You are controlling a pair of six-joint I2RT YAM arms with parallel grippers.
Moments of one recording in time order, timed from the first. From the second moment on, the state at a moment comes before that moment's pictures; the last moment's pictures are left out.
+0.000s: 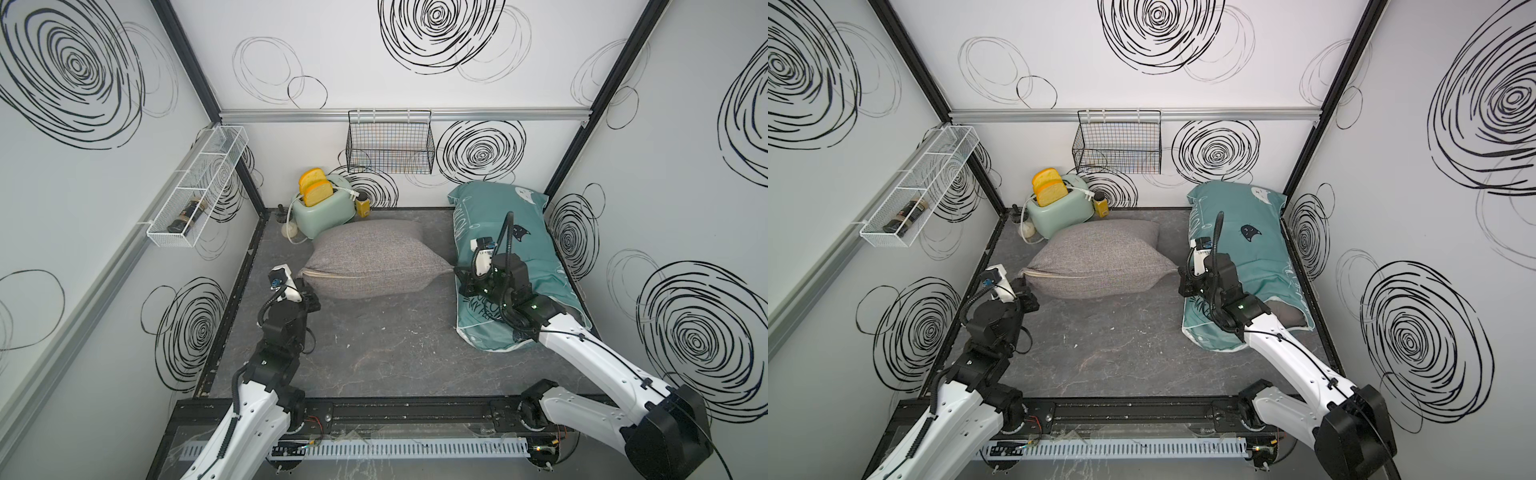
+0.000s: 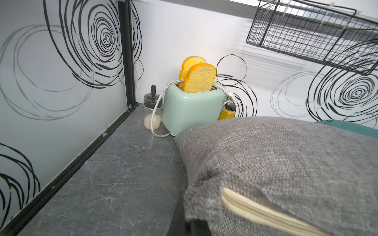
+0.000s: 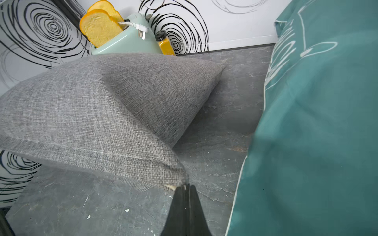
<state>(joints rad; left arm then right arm) -0.21 0.54 0.37 0.01 -0.38 -0.28 0.50 1.06 0.76 -0.17 -0.07 0.36</state>
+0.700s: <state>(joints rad) -0.13 0.54 0.57 -0.11 -0.37 -0.34 0.82 1.22 0.83 -0.12 -0.15 0.43</state>
